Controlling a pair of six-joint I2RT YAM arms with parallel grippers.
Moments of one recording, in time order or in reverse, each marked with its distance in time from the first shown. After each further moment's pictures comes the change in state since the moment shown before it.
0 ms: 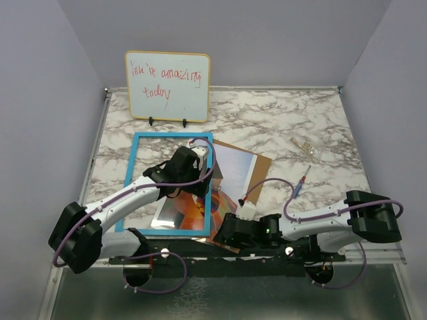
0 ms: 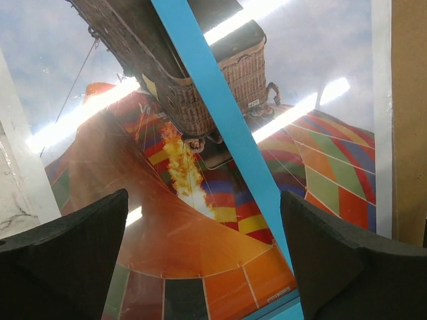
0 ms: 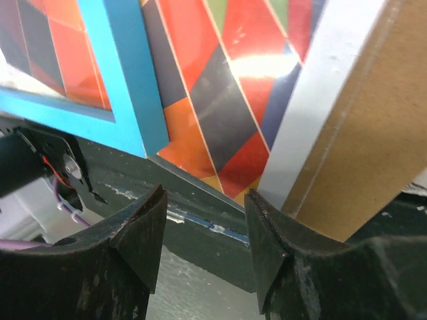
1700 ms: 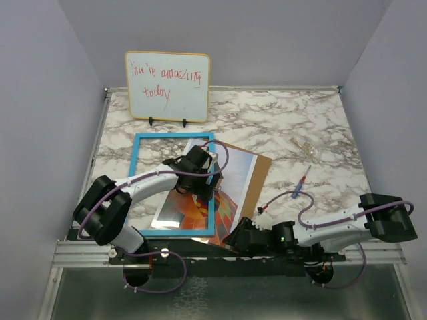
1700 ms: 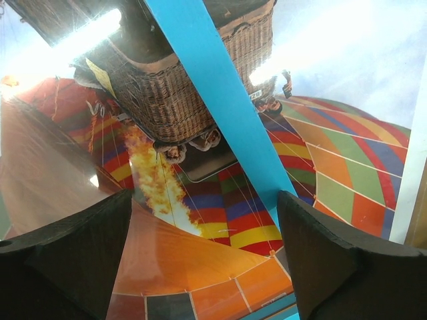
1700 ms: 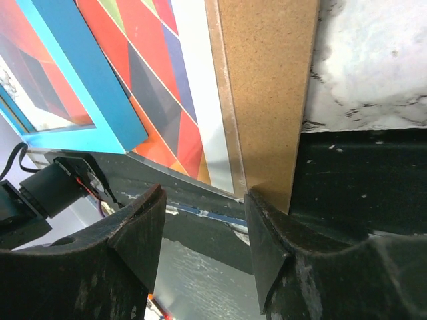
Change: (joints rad) left arm -0.016 0.272 0.097 -0.051 0.051 -0.006; right arm 0.106 -0.135 -0.139 -0.060 0.102 0.393
